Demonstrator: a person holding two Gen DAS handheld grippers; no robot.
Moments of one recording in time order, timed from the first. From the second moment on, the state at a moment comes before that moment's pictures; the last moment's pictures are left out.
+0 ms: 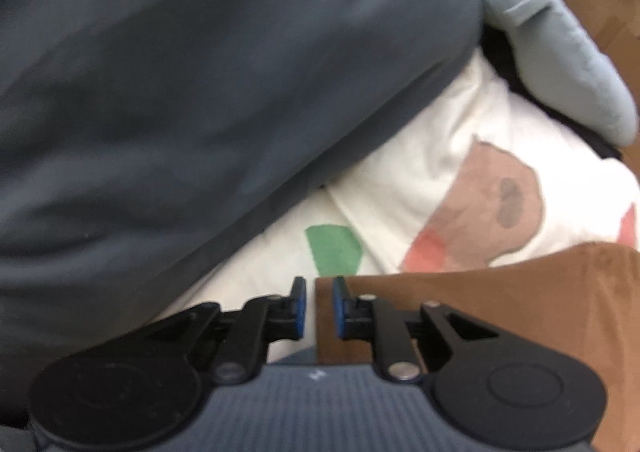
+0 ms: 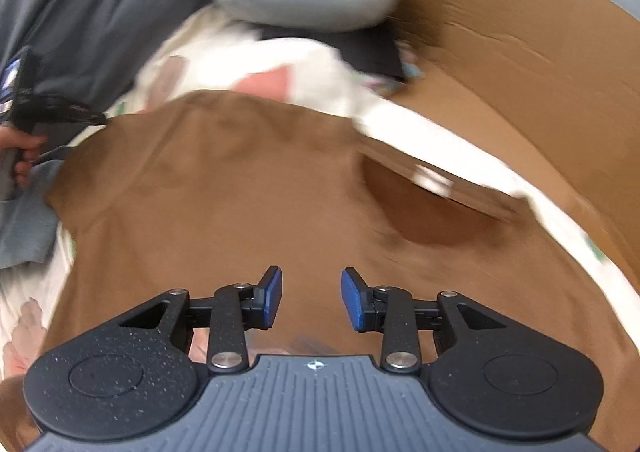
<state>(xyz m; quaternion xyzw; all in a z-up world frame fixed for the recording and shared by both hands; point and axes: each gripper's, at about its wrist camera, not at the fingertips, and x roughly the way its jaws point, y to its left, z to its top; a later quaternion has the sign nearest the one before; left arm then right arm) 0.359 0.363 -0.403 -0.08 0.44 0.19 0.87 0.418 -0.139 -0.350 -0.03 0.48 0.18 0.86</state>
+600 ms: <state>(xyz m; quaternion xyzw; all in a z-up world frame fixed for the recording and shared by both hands) 0.256 0.298 -0.267 -0.08 0.45 0.12 0.88 0.335 -0.301 -0.256 0.12 0.46 0.03 0.88</state>
